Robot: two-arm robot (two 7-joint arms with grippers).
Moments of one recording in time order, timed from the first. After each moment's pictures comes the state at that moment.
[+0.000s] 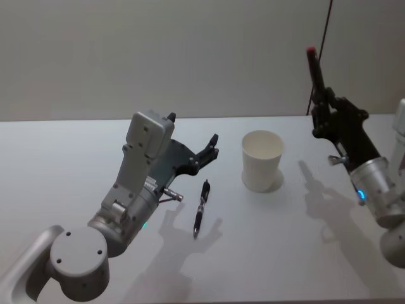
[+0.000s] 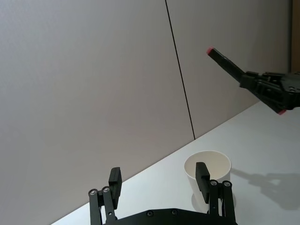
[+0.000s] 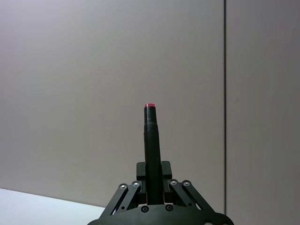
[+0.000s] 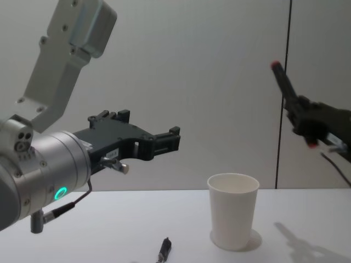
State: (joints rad) left arm -0.24 0.38 0.45 -1.63 -0.20 0.01 -0.01; right arm 0.36 0.14 -0.21 -1.18 0.29 -0.40 0.26
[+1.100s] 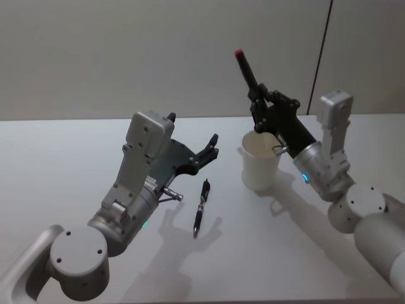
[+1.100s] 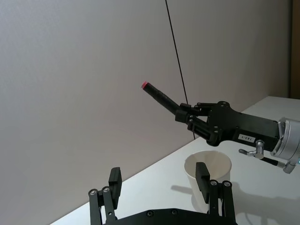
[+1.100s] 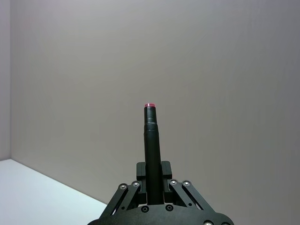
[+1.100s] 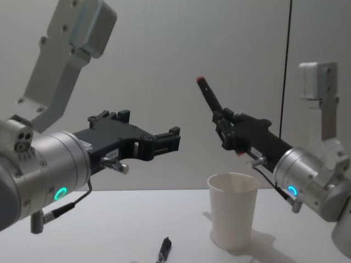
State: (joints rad) left arm -0.24 0.38 0.45 -1.63 -0.20 0.01 -0.01; right arm 0.86 -0.05 -0.29 -0.26 0.27 -0.86 0.51
